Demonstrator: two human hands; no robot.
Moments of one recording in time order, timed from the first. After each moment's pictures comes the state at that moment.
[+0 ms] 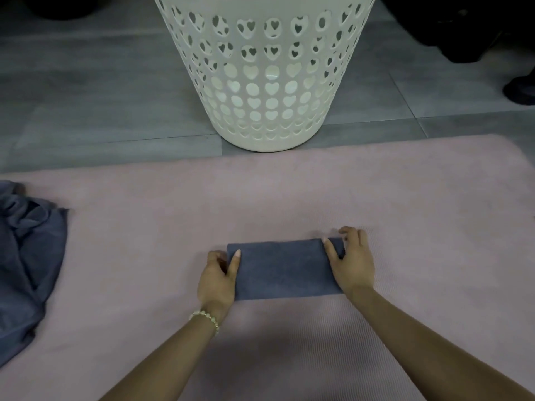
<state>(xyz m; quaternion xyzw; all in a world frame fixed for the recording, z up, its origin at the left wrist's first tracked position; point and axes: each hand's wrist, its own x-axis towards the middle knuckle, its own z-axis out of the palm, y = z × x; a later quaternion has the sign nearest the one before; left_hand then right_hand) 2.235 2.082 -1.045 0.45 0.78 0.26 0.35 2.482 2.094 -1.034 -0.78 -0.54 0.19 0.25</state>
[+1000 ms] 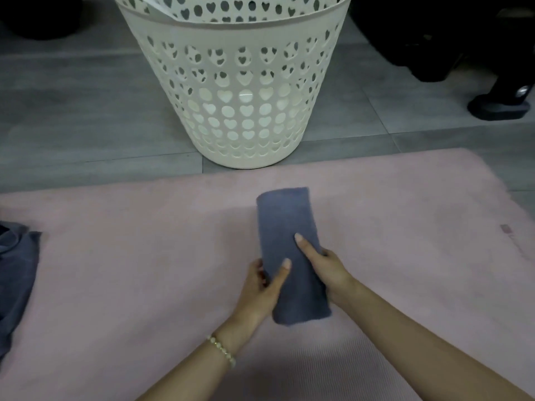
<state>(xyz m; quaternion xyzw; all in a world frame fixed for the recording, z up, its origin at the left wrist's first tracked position) 2.336 2.084 -0.972 0.37 0.60 0.33 0.63 2.475 2.111 -0.972 -0.62 -0.22 0.67 0.34</state>
